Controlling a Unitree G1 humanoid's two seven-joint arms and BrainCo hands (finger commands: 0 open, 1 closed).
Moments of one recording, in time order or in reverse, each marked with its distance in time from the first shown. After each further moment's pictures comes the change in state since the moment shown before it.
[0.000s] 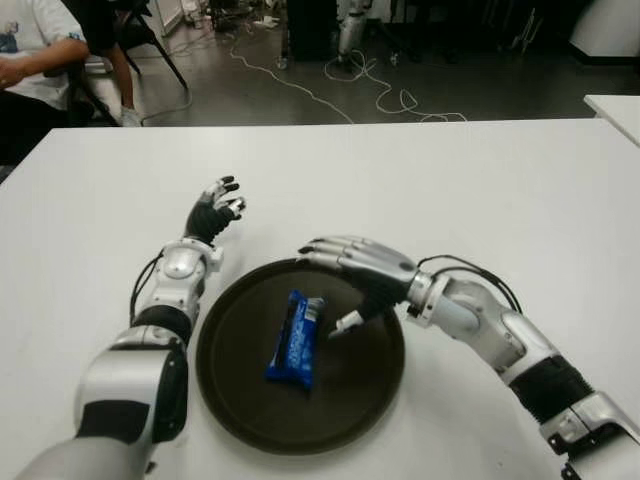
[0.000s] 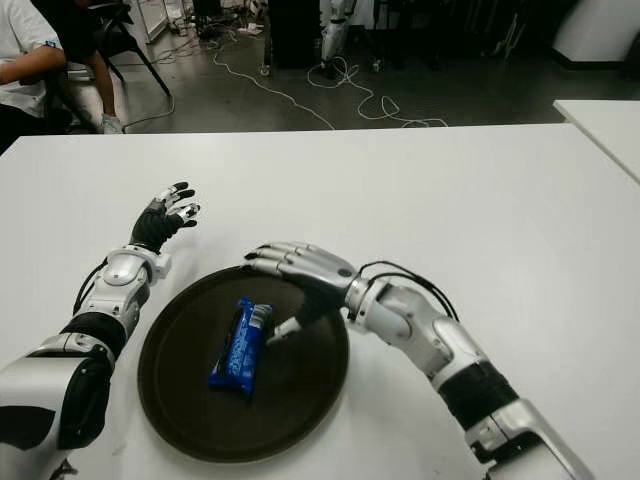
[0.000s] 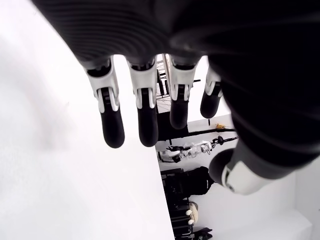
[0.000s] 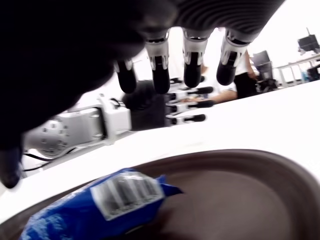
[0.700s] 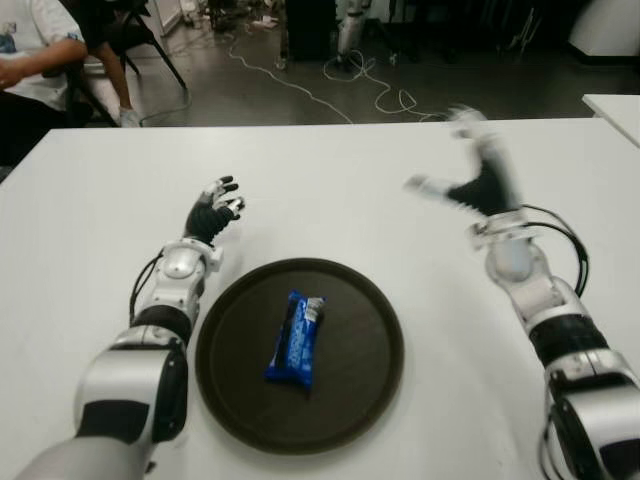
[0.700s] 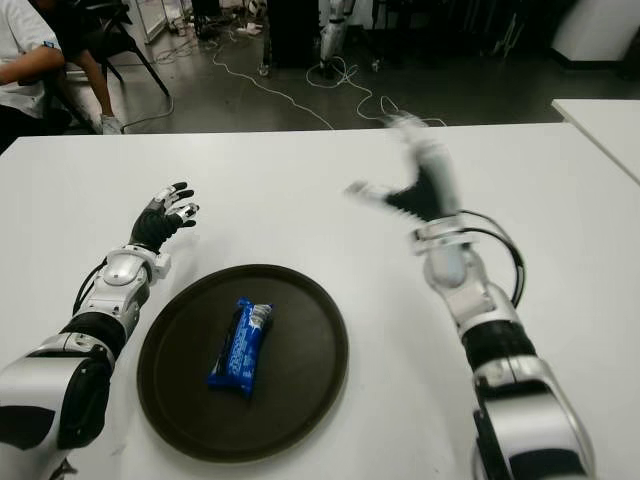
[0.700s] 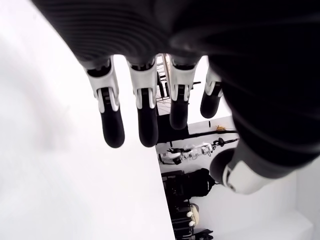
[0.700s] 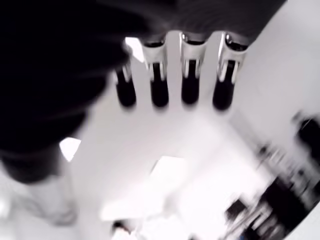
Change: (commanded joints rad) left arm -0.002 0.007 0.014 0.007 -0.016 0.006 -0.020; right arm -0.187 0.072 -0.349 0.654 0.288 -0.180 -0.518
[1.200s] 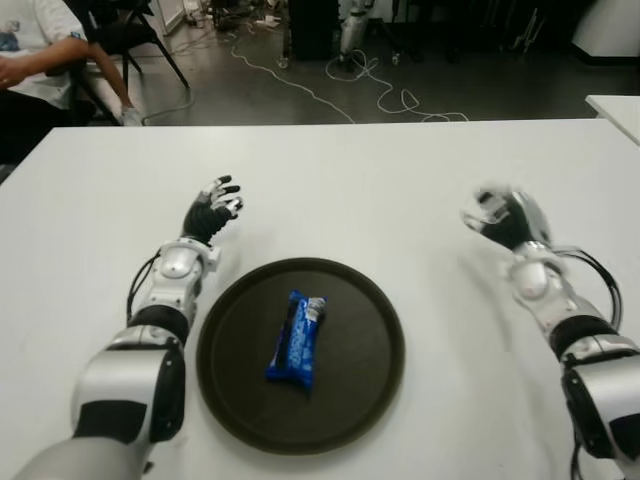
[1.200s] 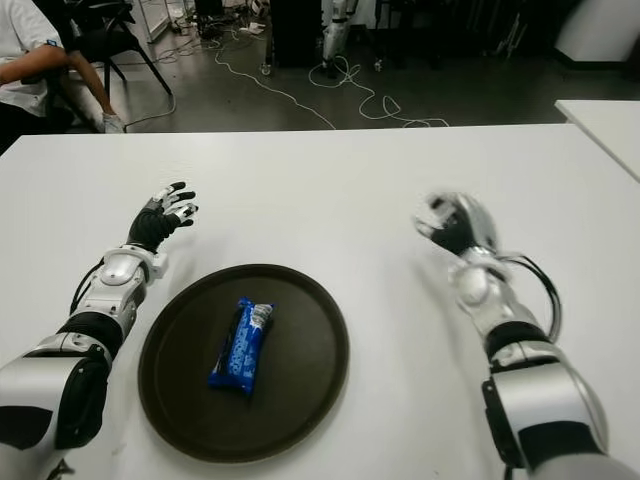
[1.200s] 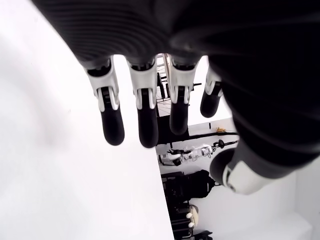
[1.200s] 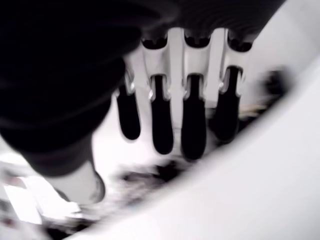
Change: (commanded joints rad) left arm 0.000 0.010 -0.018 -0.002 0.025 -0.002 0.015; right arm -0.096 -0.040 0.001 0.292 0.003 0.286 0.046
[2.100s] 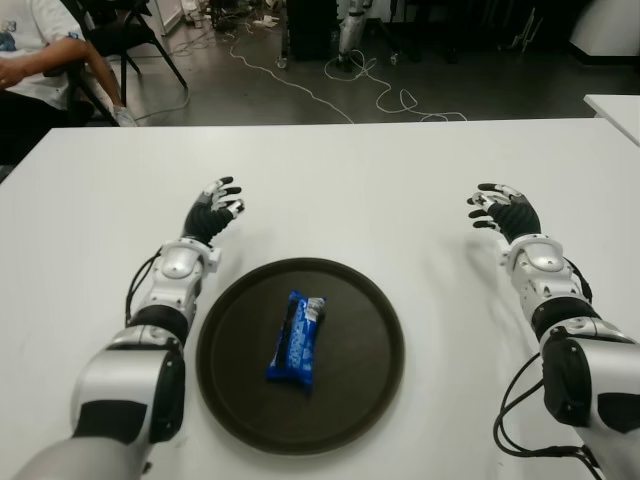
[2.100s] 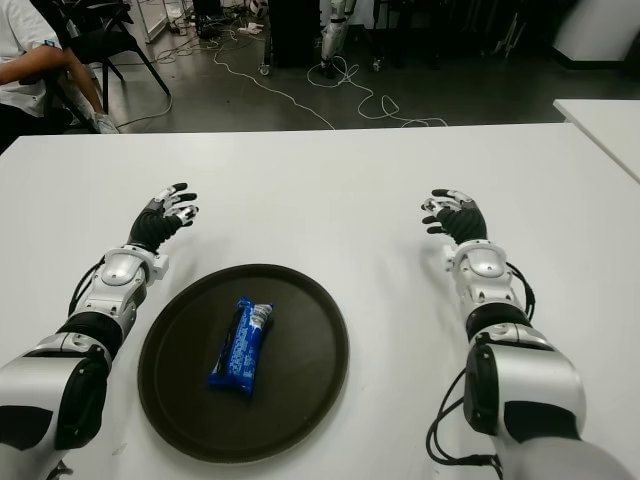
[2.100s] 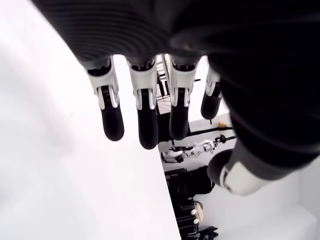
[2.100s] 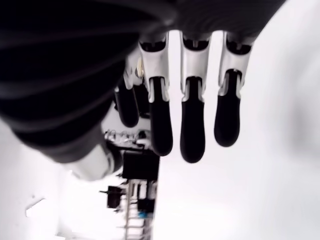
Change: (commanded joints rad) left arm -0.003 -0.002 -0.002 0.002 -0.001 -0.005 -0.004; right arm -0.026 0.056 -0.216 0.012 0.278 0.169 0.304
